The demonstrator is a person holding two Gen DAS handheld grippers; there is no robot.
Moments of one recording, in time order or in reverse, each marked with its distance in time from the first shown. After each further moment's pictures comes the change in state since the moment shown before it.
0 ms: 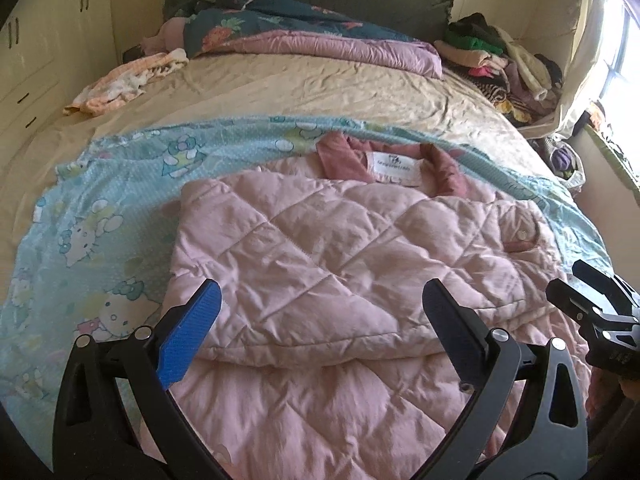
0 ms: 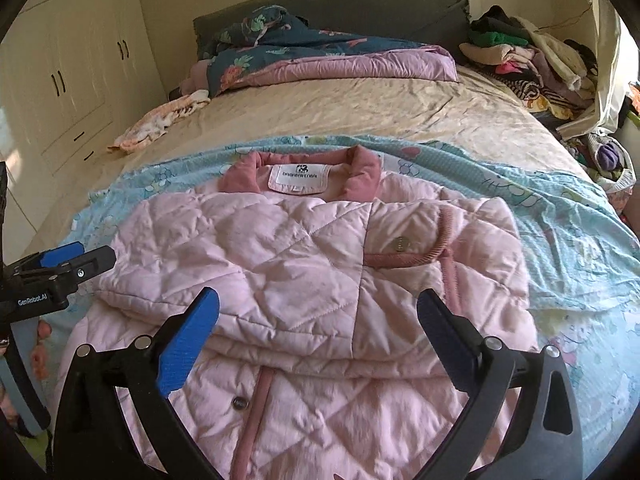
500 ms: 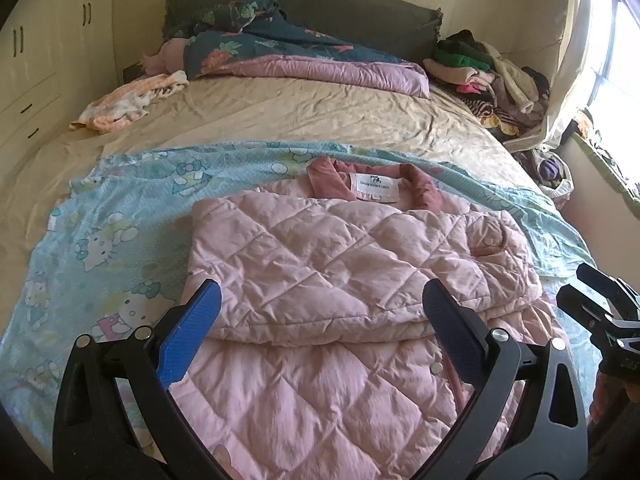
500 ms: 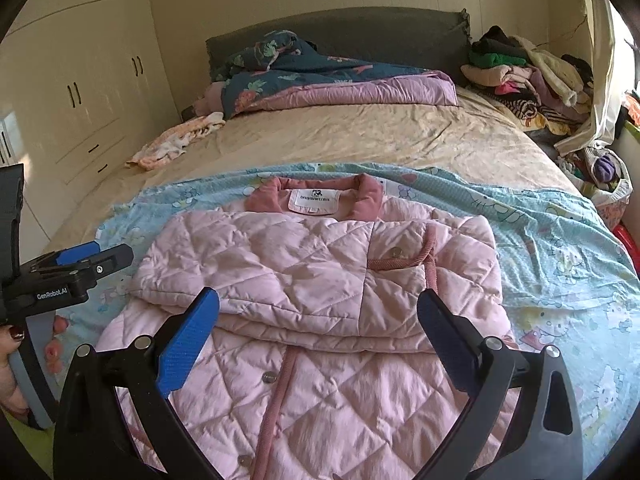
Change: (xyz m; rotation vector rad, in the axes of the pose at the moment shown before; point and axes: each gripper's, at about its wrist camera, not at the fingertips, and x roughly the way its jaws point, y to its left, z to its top) left arm -0.054 -0.007 -0.008 0.008 -0.070 -0.018; right arm -0.070 0.014 -0.008 -0.012 -0.081 0.024
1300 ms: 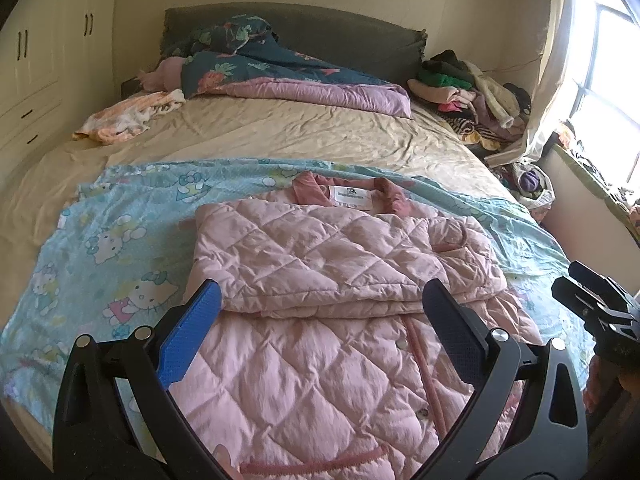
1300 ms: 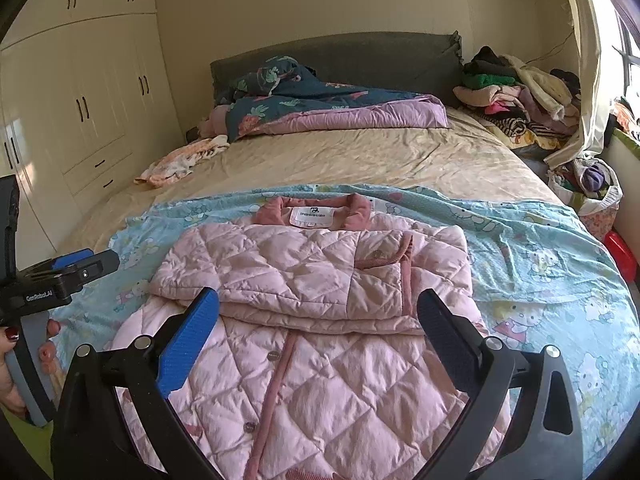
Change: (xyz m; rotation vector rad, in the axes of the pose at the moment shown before) left arm -0.064 -0.013 -0.026 0.000 -0.077 -0.047; right arm -0.070 -0.004 -0.023 0.003 -0.093 -0.004
